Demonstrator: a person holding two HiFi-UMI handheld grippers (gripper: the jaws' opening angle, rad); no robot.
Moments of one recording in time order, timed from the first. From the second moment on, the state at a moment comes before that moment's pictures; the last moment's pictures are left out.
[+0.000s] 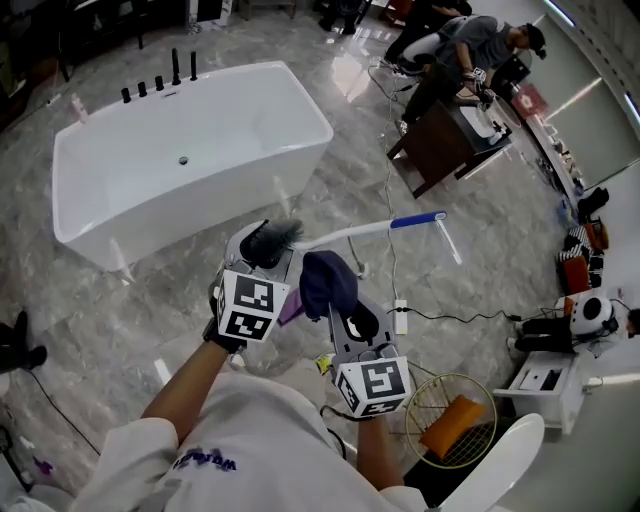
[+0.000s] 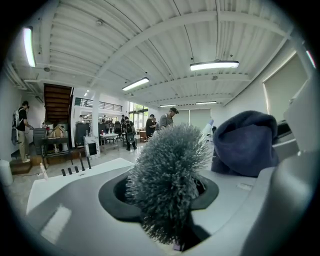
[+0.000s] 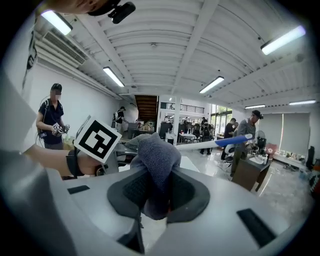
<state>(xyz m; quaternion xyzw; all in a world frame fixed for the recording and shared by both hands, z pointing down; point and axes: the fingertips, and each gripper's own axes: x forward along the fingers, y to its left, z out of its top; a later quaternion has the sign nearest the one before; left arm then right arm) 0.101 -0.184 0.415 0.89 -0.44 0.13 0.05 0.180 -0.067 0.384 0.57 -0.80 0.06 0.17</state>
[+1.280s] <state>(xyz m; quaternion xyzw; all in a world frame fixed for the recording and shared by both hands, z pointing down) 0.075 -0.133 0.429 0.90 -0.40 0.17 0.02 0.115 -0.090 0.396 0.50 -0.80 -0.14 0.31</state>
